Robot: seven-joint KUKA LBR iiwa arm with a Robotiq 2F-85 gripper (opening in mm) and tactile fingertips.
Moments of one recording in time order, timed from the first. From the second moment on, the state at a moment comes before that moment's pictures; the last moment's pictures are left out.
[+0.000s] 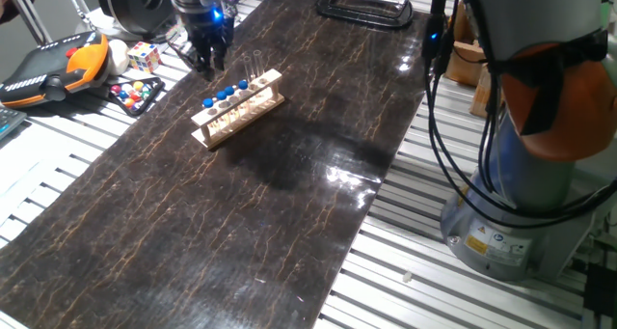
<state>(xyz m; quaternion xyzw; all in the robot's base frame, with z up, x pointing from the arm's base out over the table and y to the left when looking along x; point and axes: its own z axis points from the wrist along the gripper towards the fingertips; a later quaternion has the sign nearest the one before) 0.604 0.009 0.211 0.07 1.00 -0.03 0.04</state>
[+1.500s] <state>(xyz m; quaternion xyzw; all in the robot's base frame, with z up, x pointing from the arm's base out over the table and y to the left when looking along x) 0.564 0.034 0.258 0.05 1.00 -0.04 0.02</state>
